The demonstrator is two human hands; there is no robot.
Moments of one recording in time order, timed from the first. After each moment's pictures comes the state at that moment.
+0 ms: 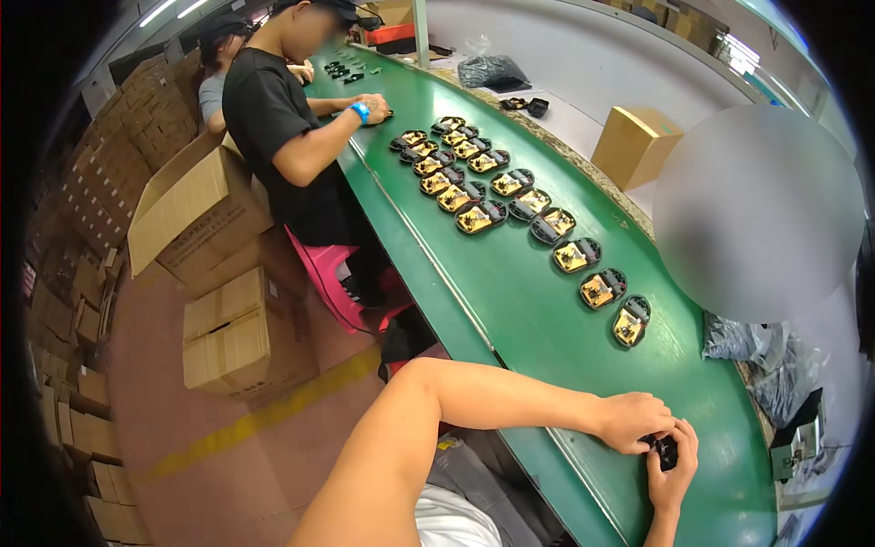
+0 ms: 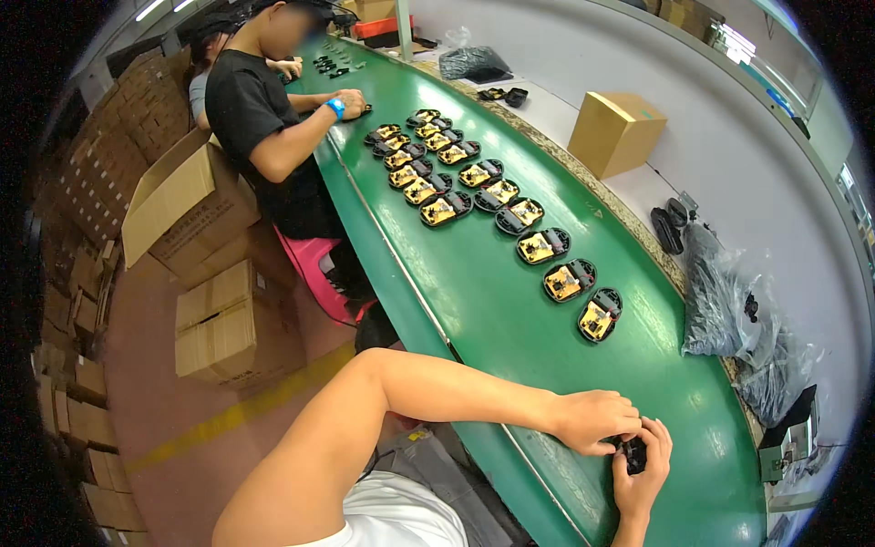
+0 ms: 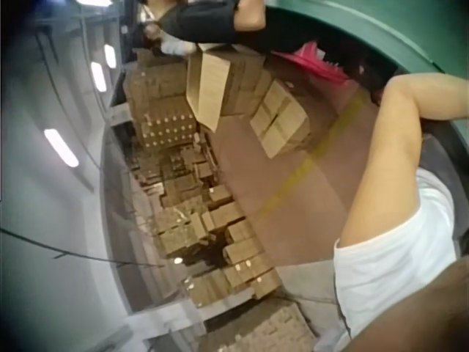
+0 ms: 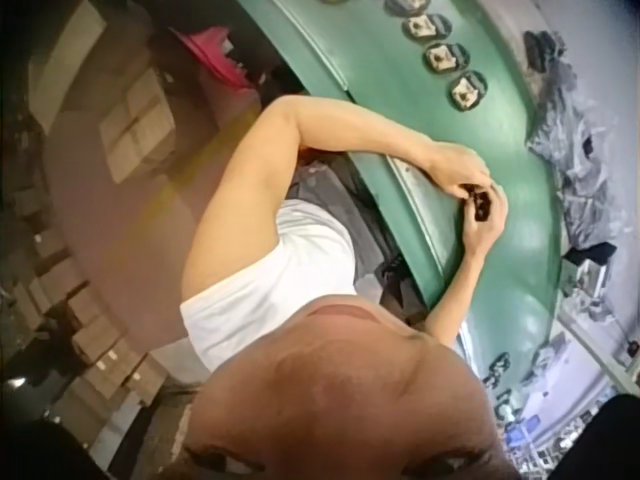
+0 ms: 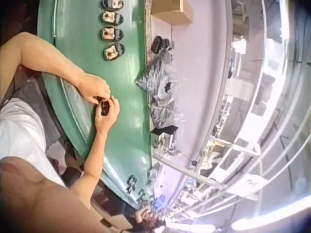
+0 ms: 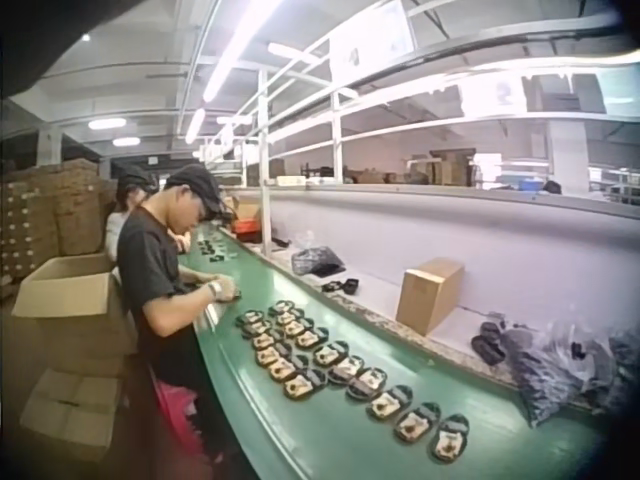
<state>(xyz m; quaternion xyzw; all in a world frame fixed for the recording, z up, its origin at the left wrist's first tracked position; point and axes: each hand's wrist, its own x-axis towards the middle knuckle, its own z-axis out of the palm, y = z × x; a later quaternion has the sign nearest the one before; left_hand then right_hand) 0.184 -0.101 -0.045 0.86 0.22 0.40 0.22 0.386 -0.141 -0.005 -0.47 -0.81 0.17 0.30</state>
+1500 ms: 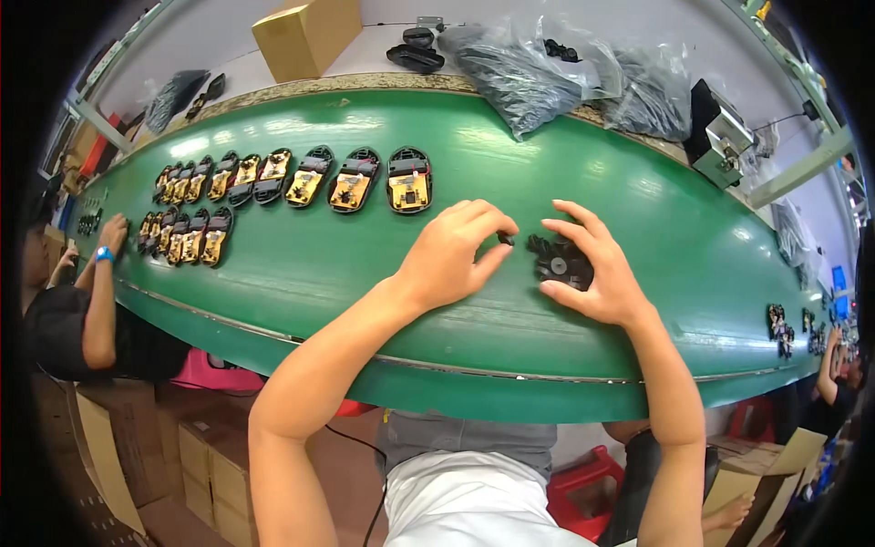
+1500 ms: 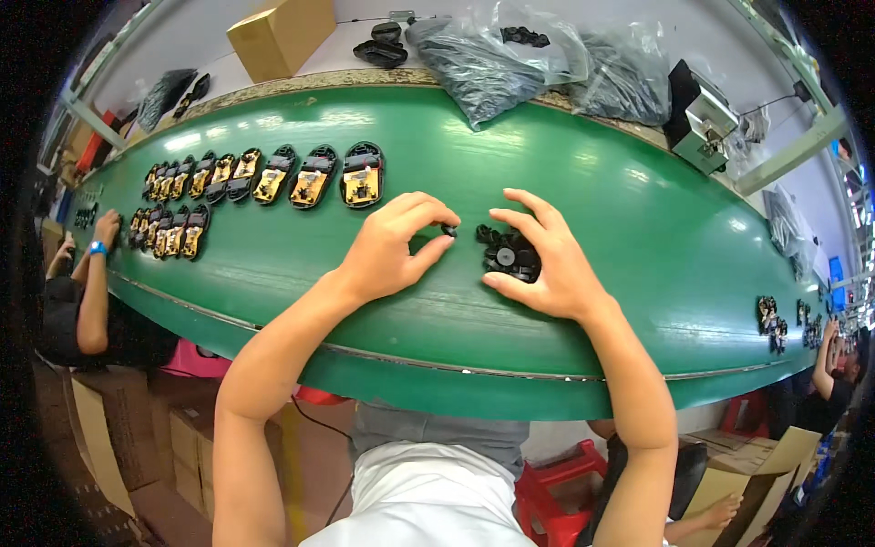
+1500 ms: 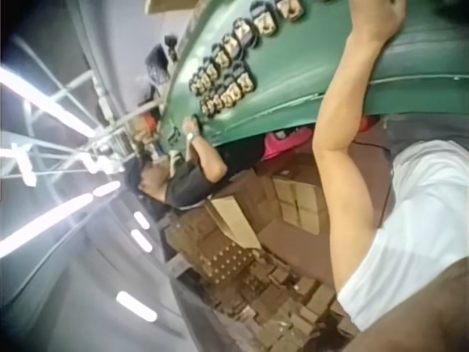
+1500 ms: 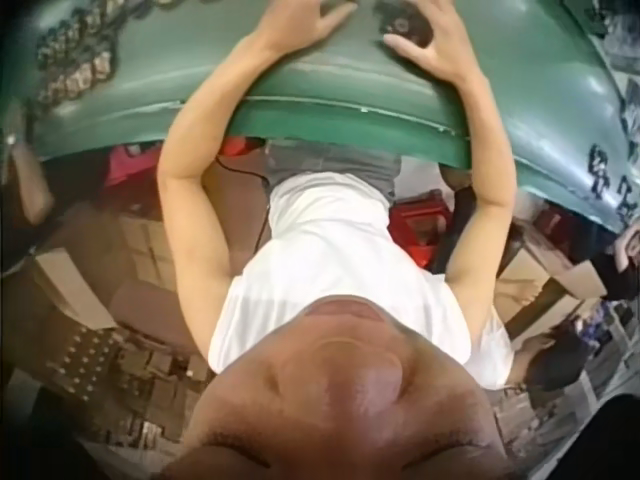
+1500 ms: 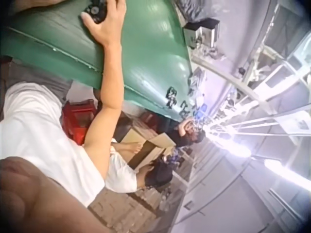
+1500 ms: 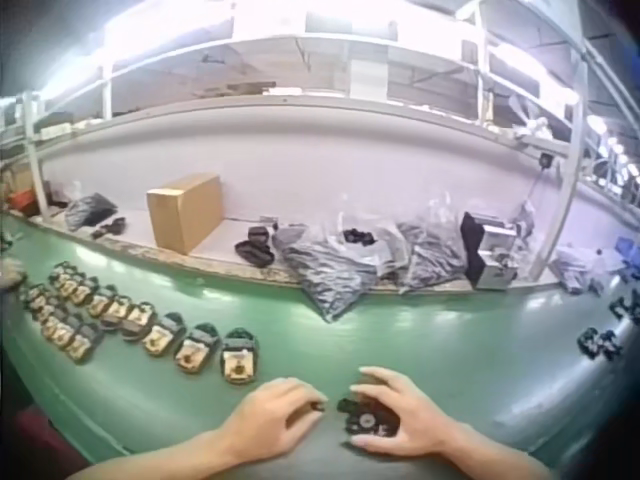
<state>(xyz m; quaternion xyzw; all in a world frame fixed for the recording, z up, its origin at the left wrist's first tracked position) 0.155 -0.085 -0.008 0.86 0.26 0.39 0.23 0.407 -0.146 0.014 -0.50 -0.80 0.18 0.27</state>
